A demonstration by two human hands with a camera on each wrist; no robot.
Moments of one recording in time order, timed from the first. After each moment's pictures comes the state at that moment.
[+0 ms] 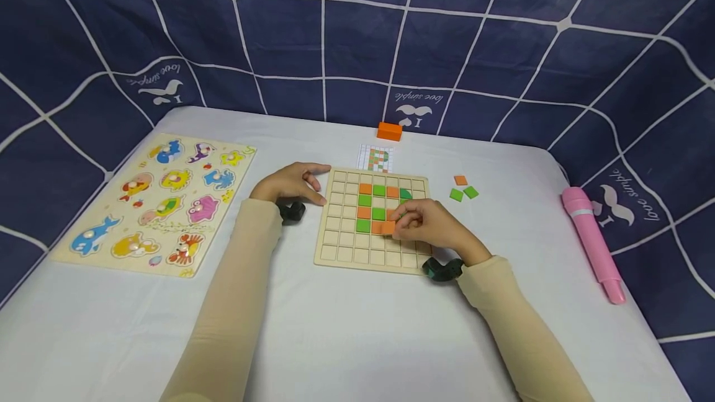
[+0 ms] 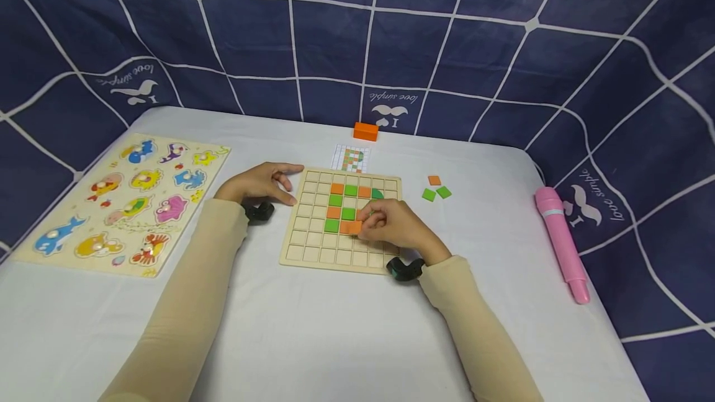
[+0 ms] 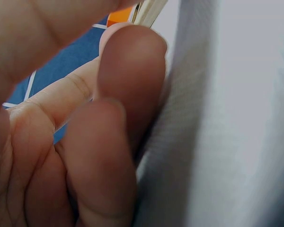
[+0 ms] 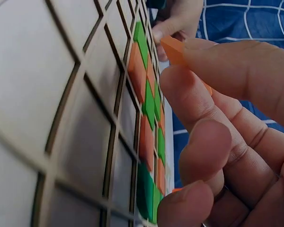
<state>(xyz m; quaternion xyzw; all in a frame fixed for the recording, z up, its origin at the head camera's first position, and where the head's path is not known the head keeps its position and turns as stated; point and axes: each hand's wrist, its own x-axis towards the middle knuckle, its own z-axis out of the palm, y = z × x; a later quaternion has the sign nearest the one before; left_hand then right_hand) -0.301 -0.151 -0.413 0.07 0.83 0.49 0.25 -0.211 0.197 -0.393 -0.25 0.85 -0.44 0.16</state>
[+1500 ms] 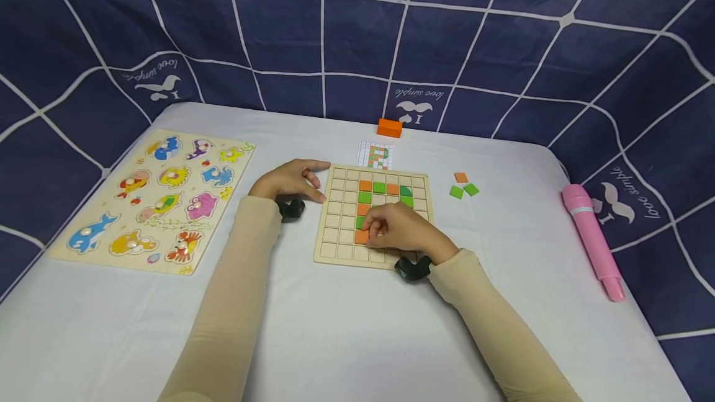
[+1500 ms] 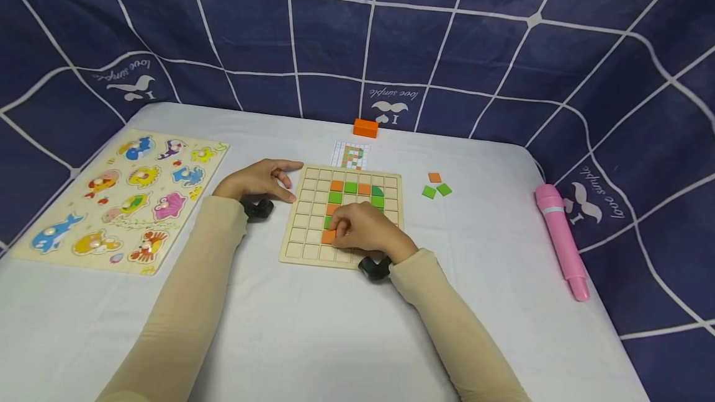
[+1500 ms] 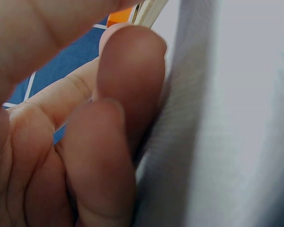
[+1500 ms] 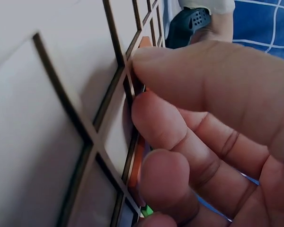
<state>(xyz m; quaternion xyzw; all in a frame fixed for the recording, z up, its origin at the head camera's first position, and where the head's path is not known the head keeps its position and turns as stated) -0.301 -0.149 -0.410 0.07 0.82 0.50 0.26 -0.208 0.142 -0.394 -0.32 0.87 -0.34 0.17</state>
